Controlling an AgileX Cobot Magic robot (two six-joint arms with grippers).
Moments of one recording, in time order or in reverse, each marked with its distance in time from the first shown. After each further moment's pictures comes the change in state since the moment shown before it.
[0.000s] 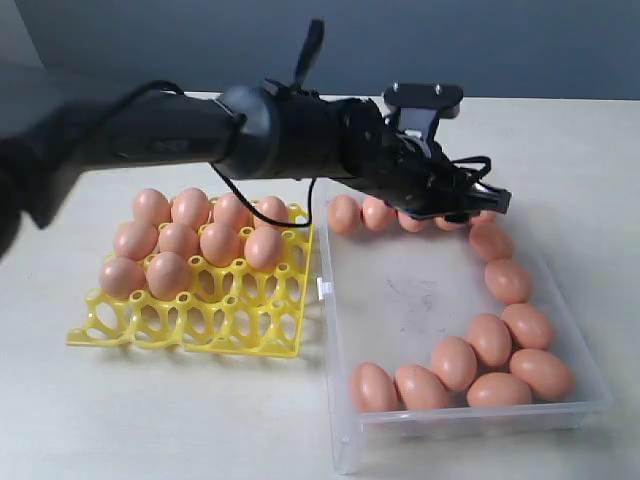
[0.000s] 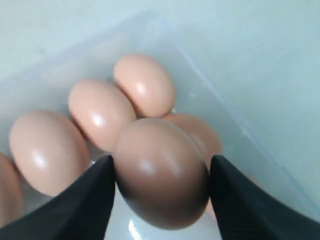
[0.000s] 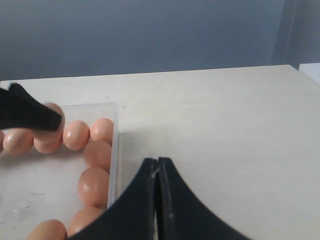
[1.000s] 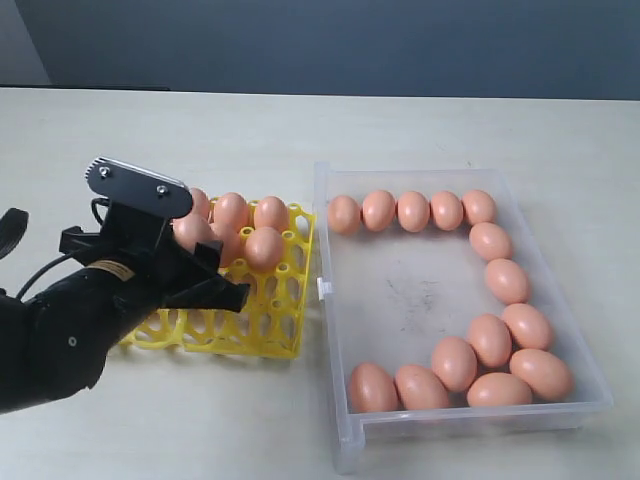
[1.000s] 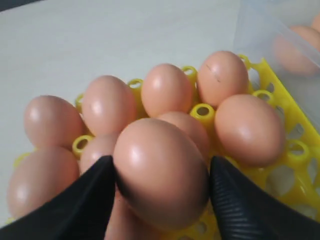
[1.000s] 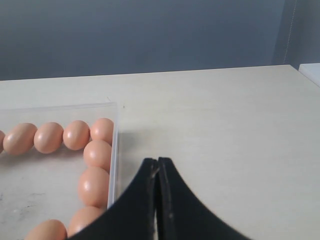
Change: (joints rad) left arm 0.002 -0.571 1.126 -0.370 -0.894 0.421; right arm 0.000 0.000 0.000 0.000 0.000 0.000
